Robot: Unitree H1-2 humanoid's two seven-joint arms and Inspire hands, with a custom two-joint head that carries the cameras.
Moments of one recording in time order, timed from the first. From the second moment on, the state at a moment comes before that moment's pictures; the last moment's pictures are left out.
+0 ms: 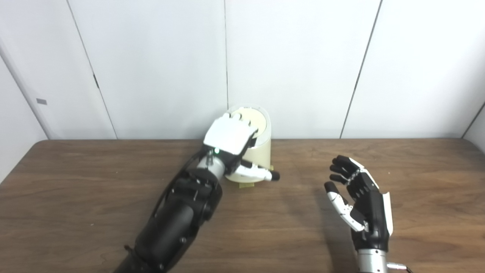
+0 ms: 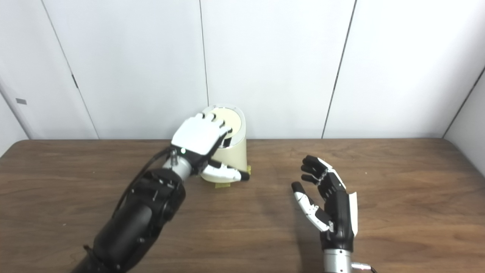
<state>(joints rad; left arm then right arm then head) -0.60 0.16 -0.49 -0.04 1.36 0.29 -0.54 -0.04 0.04 -0.05 -0.03 -0.09 -0.35 -0.17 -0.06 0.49</state>
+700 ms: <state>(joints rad) -0.57 0.11 -0.40 -0.08 1.41 0.39 -0.51 -0.04 0.05 -0.05 -0.03 -0.10 -0.35 -0.17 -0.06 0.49</state>
